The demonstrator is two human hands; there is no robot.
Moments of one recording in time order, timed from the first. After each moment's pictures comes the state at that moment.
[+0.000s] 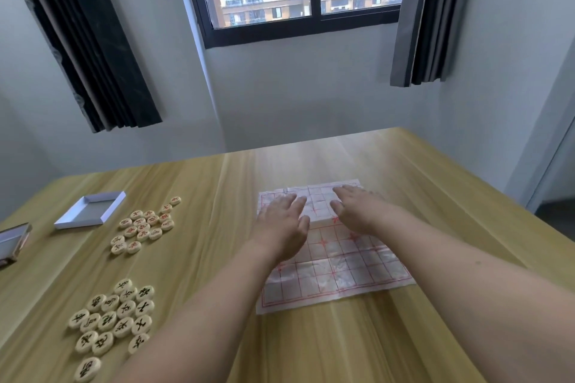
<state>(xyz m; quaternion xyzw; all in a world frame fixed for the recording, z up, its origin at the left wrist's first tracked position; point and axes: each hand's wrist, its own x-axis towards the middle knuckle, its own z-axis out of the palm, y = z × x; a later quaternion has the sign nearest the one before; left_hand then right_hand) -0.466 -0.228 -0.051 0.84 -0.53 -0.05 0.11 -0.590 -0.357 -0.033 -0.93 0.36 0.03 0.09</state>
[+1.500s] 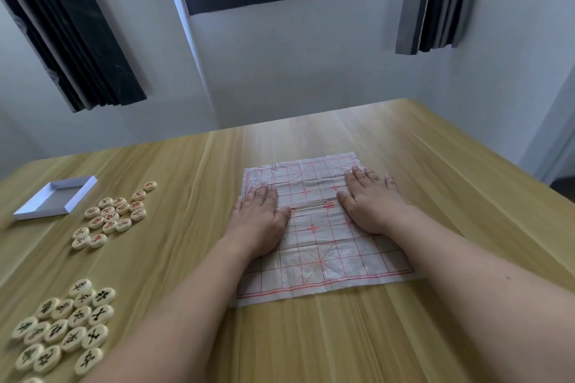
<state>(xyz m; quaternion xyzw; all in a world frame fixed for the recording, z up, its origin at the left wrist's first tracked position) -0.433 -0.250 -0.093 0.88 -0.47 -0.08 0.04 -0.595 -0.412 -0.098 -0.92 0.38 0.03 0.09</state>
